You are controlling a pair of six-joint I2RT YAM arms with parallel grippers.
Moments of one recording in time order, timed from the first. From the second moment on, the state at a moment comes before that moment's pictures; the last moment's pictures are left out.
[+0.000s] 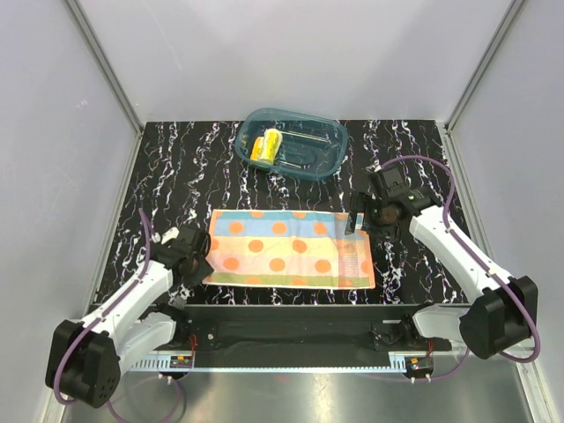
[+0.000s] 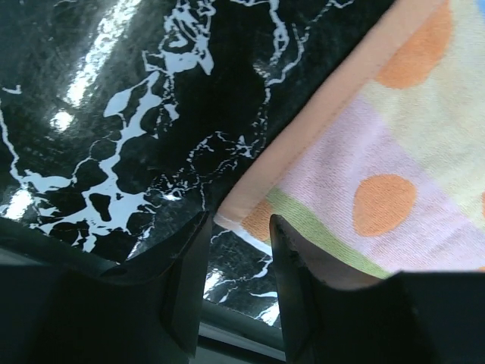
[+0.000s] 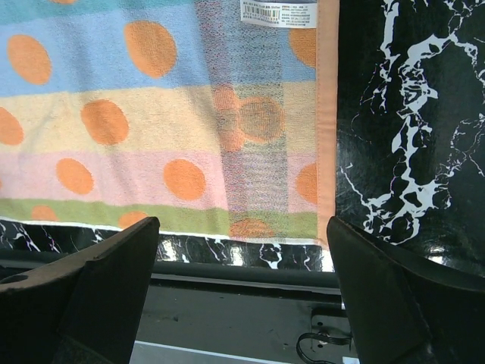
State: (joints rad) left arm -0.35 0.93 0.48 -0.80 -0.22 -1.02; right arm 0.39 1.27 1.07 -0.91 0.00 0.55
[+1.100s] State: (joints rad) left arm -0.35 0.94 0.44 -0.74 -0.25 -1.02; right arm 0.38 1.31 1.01 -0.90 -0.04 0.58
